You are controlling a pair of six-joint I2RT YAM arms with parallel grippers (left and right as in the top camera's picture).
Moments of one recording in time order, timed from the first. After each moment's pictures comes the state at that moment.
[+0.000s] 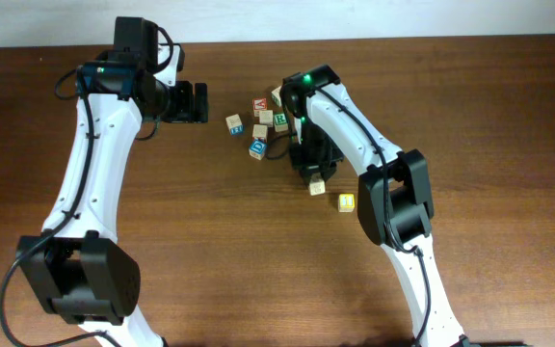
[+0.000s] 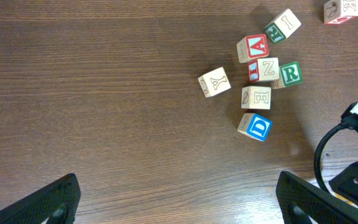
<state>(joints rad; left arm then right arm) -0.07 1.89 1.84 -1.07 0.11 -0.05 0.44 2.53 2.27 -1.62 -0.11 0.26</state>
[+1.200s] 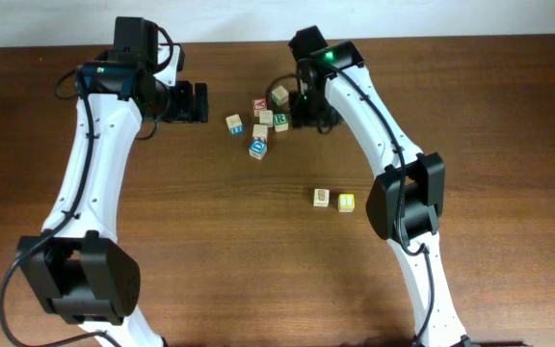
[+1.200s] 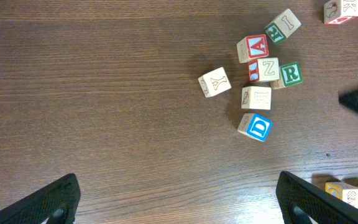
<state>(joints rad) -0.07 1.89 1.84 -1.07 0.11 -0.05 0.38 2.53 2.47 -1.25 -0.07 0.32</state>
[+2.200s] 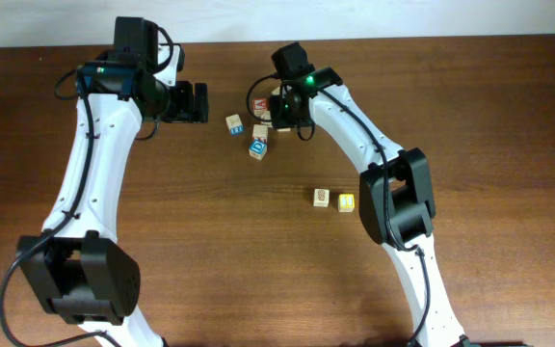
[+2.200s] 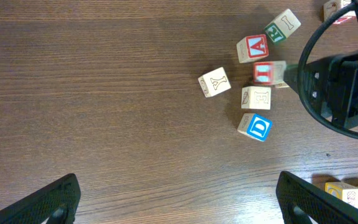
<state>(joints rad) -0.07 1.89 1.84 -1.06 0.11 -0.05 0.43 2.53 2.25 -0.91 -0.04 0.30</state>
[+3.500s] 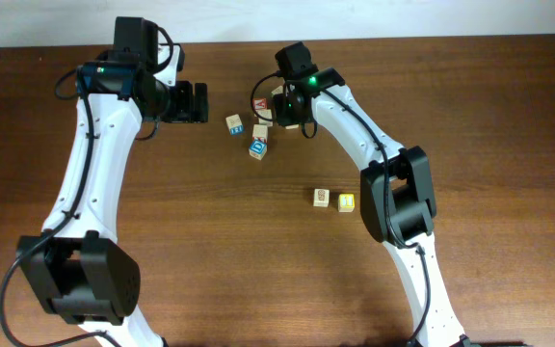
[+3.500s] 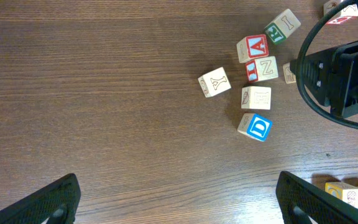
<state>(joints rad) -0.07 1.89 1.84 -1.06 0.11 -0.05 0.41 2.54 2.24 -0.83 0.00 0.23</state>
